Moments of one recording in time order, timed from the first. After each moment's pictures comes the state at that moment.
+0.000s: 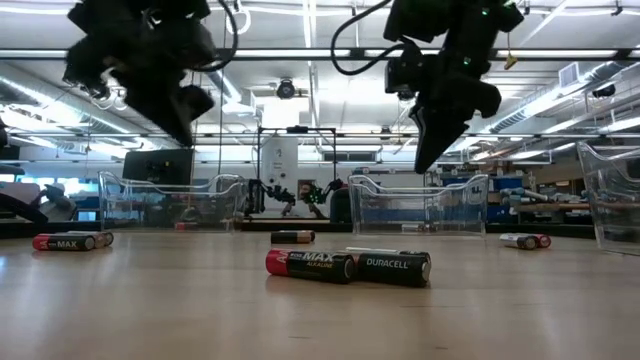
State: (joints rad) left arm 0.04 1.11 0.75 -0.58 0.06 0.15; right arm -0.04 1.56 1.08 -0.71 0.15 -0.02
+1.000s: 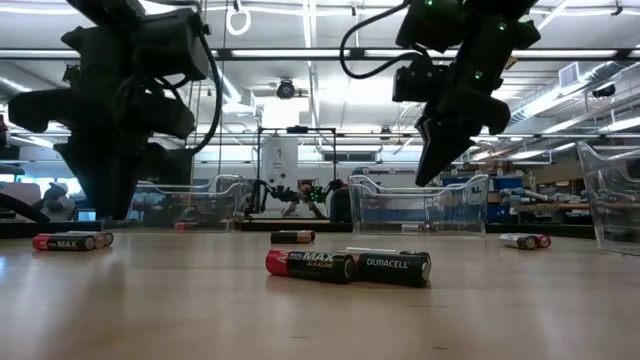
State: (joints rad) left arm -0.05 1.32 0.70 -0.75 0.07 -0.12; right arm -0.02 1.53 0.94 -0.52 0.15 0.02
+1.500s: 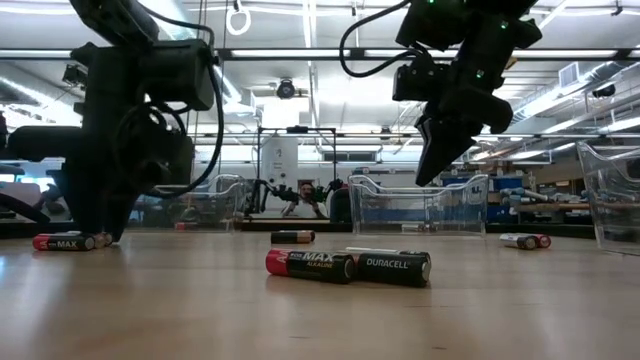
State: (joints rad) left arm -0.05 1.45 0.70 -0.75 0.02 -0.12; right arm -0.01 1.53 0.94 -0.52 0.15 0.02
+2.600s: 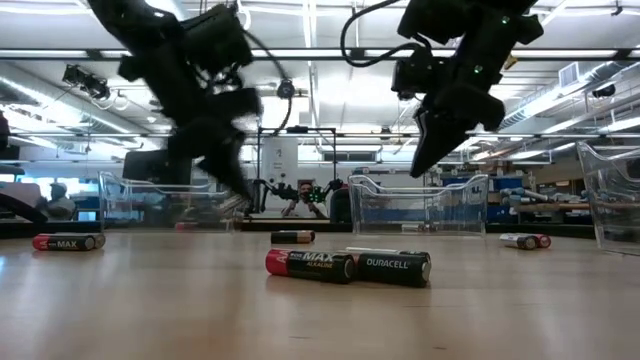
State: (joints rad) left arm 0.08 1.44 0.73 -0.21 -0.20 0.10; right arm 0.00 1.51 0.94 -0.50 0.21 0.00
